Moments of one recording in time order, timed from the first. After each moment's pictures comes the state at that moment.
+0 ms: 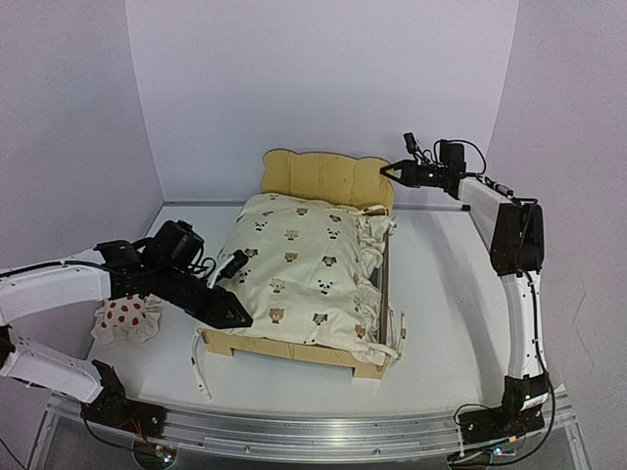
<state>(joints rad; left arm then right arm) -0.79 1.18 0.83 -0.54 0.46 -0.37 0.12 2.47 2.23 -0.08 -0.99 0.26</state>
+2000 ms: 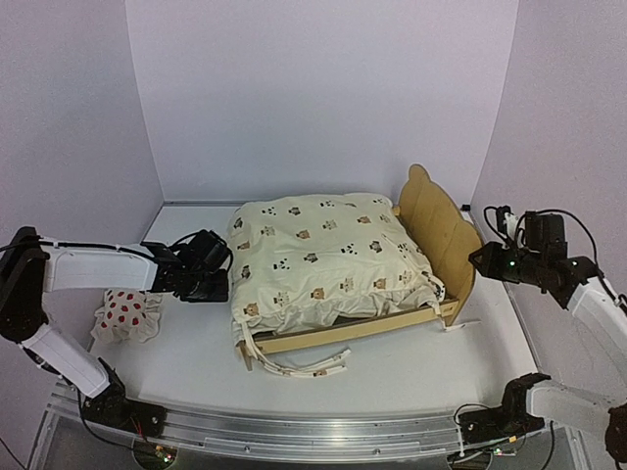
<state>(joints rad) -0.74 1.48 0.86 -0.41 -0.39 -0.69 0.14 0.88 0.77 -0.52 -0.14 0.31</state>
